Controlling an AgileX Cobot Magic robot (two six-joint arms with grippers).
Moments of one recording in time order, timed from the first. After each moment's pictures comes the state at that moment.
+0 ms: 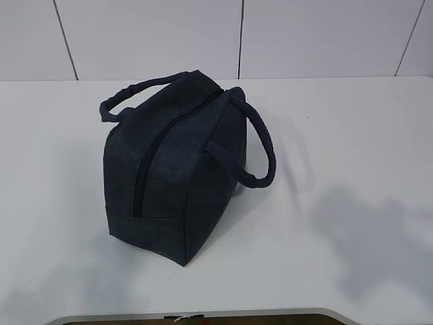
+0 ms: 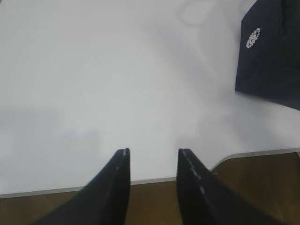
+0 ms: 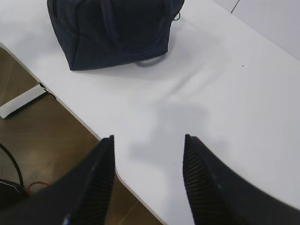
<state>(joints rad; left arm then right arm) 0.00 0.01 -0.50 -0.10 1.11 0.04 0.46 0.40 -0.82 0.07 1.09 -0.42</state>
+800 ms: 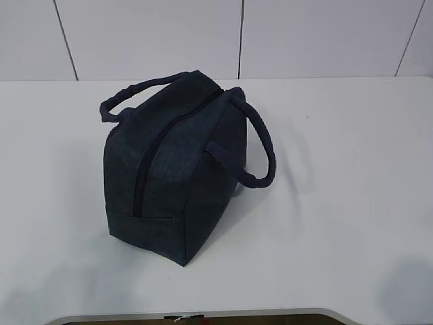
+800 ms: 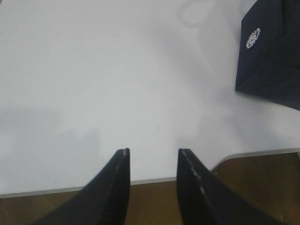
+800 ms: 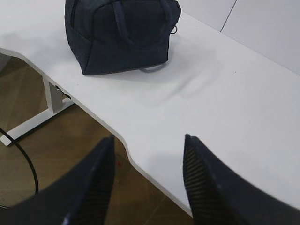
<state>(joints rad) 0.00 0.01 -0.50 -0.10 1.11 0.04 0.46 0.00 -0.76 0.08 1.28 -0.37</state>
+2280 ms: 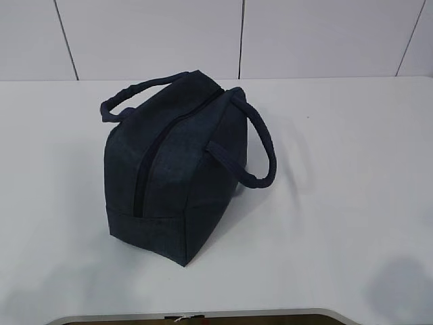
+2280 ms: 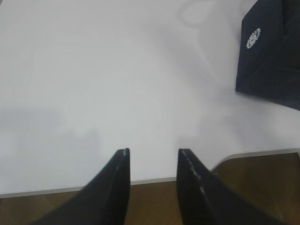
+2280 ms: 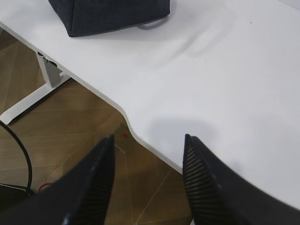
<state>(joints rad) 0.00 0.01 -0.50 -0.10 1.11 0.04 0.46 -0.02 -0.51 0.04 1.16 -0.29</state>
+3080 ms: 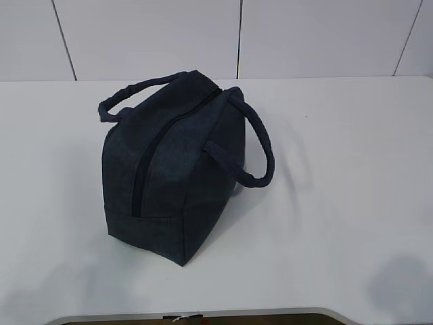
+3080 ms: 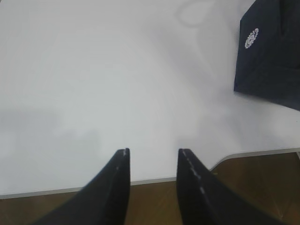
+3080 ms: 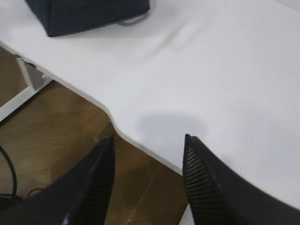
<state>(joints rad) 0.00 0.01 -0.50 -0.10 1.11 0.04 0.41 -0.02 -0.51 0.02 1.16 -0.28</state>
